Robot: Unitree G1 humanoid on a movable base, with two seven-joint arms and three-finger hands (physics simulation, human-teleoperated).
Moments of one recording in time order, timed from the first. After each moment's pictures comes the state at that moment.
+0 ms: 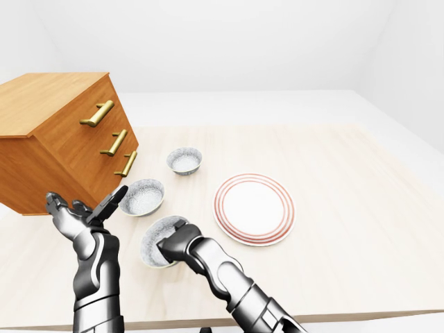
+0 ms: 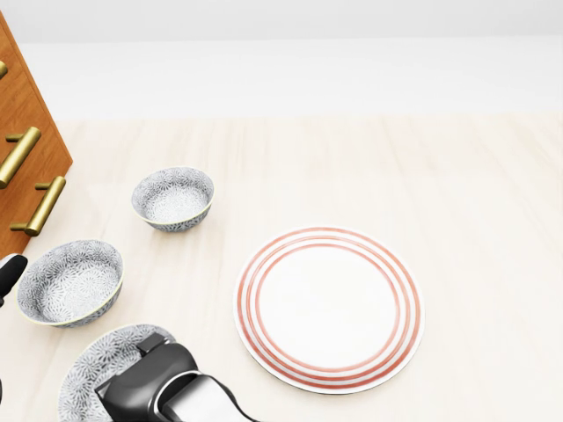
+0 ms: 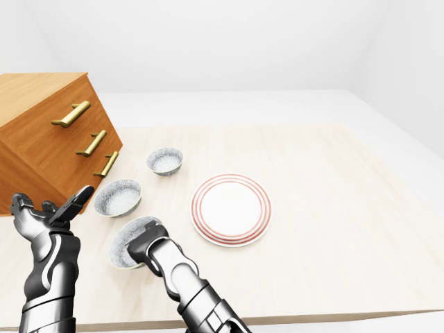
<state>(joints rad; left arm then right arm) -0.18 0.19 0.41 0.09 -0.51 0.05 0.52 -0.35 0.35 0.56 0.43 -1.52 -0.04 0.67</state>
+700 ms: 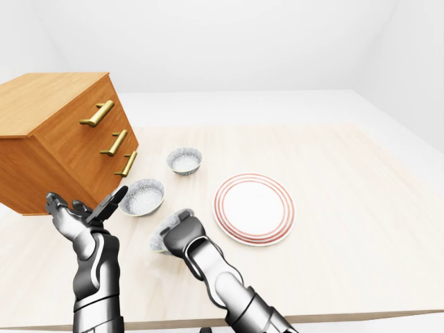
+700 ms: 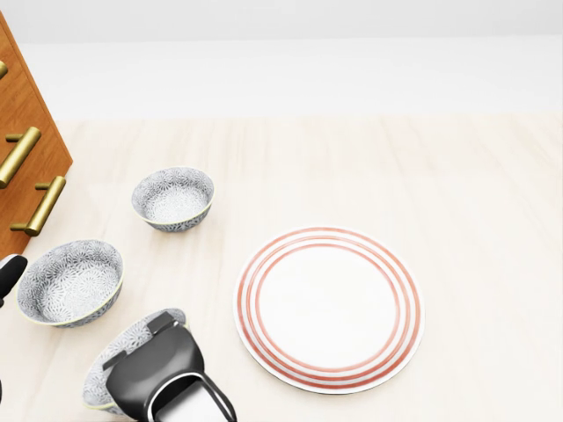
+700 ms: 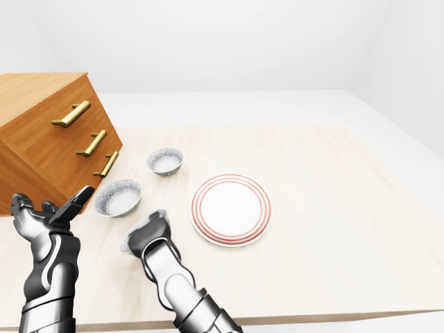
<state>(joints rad) -0.17 0.19 0.41 0.08 -0.51 0.05 0.52 -0.28 0.35 0.64 0.27 -1.70 0.08 0.70</state>
